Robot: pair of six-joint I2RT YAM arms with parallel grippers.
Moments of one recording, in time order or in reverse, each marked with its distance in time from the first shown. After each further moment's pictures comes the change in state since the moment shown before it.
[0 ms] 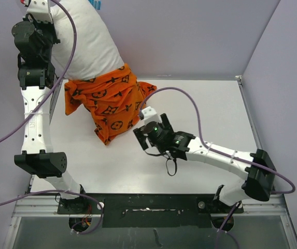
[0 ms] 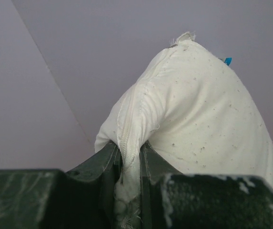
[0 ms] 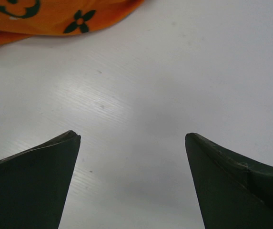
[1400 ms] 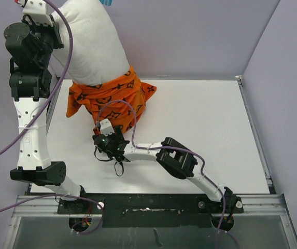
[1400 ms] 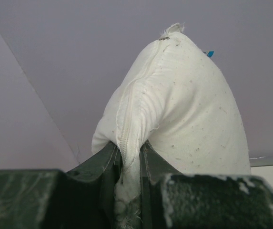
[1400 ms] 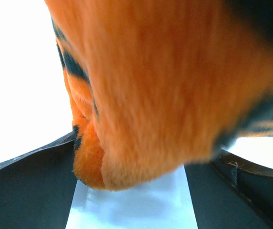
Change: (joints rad) left arm -0.054 -0.105 0.061 -0.197 0.063 -0.071; right arm 0.089 0.913 0.612 0.344 0.086 0.197
